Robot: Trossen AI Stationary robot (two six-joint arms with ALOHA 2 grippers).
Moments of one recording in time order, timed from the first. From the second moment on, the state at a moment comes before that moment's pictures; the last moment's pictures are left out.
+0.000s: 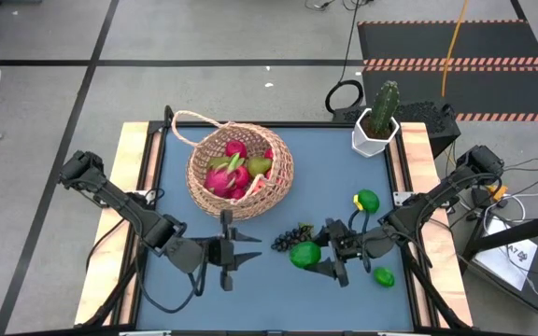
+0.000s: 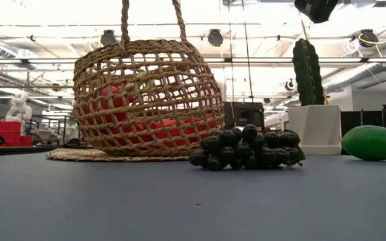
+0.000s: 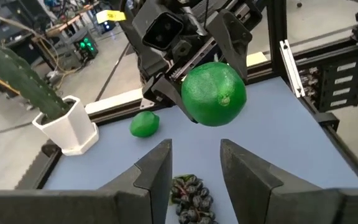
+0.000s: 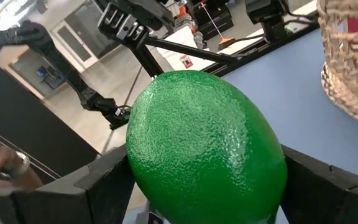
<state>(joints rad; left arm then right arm) -0.60 1.46 1.17 -0.05 -0.65 0.11 0.60 1.28 0.73 0.31 0.39 0.69</state>
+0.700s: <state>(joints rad) -0.59 1.58 1.17 0.09 -0.65 0.56 0.56 1.28 0.73 0.32 0.42 0.47</state>
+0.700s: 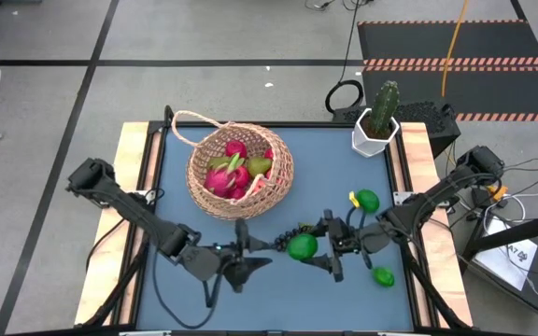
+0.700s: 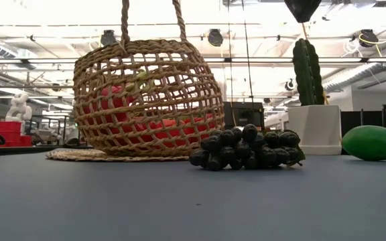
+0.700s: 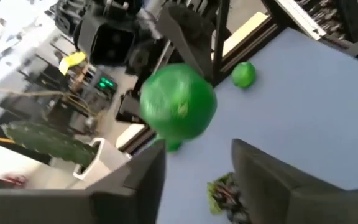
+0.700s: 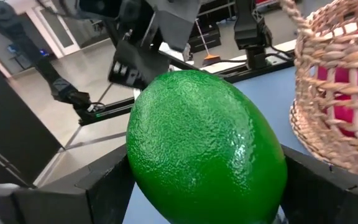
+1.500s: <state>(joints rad) -0.49 1.74 1.17 0.33 -0.69 0.86 0.44 1.28 0.73 0.29 0.34 0.46</state>
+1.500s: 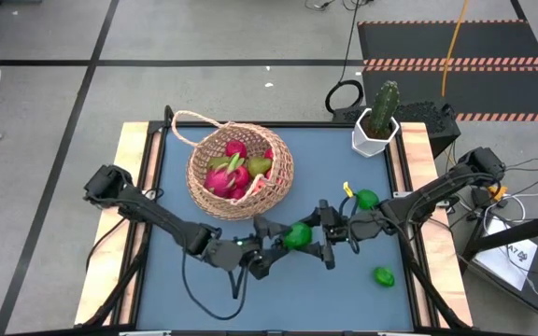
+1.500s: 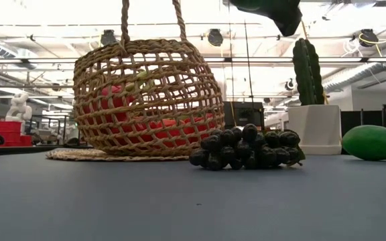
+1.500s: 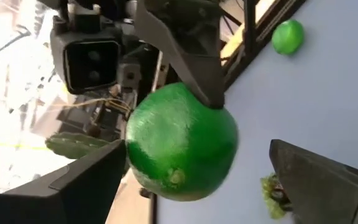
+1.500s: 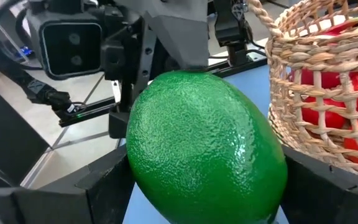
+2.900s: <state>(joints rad) -0.44 1.77 1.17 0.40 -0.50 0.99 0.42 1.31 0.73 0.31 0.26 0.47</state>
